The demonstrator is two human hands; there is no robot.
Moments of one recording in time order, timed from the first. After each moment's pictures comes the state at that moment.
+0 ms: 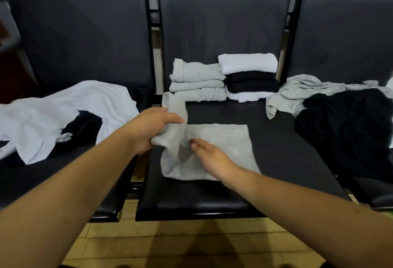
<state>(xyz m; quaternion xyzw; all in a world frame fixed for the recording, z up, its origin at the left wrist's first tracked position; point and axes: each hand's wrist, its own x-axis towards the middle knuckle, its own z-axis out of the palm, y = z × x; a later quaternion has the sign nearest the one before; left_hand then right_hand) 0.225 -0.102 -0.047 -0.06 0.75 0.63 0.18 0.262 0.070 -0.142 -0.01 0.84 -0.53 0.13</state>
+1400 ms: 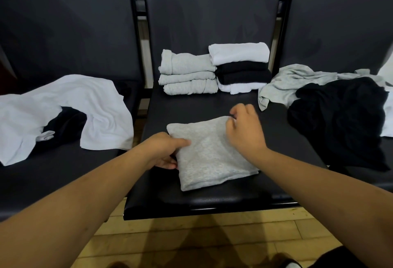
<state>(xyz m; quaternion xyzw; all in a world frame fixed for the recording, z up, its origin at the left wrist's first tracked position) 0.233 -0.065 -0.105 -0.12 0.80 0.50 0.31 0.240 0.152 -0.129 0.07 0.94 -0.27 -0.19</state>
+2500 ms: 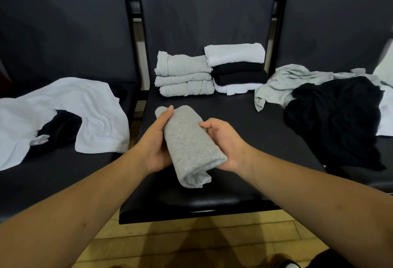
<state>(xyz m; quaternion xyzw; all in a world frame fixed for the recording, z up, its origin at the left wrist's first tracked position) 0.241 -0.056 -0.094 -0.12 0.49 0.81 0.30 0.261 0.112 -0.102 0.13 0.44 -0.84 0.28</state>
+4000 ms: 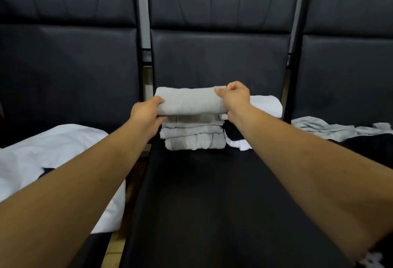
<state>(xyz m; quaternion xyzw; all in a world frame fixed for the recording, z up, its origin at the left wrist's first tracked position) 0.027 -0.068 -0.018 -0.14 0.55 0.82 -0.02 0.012 0.137 -0.006 0.16 0.70 -0.67 -0.20</state>
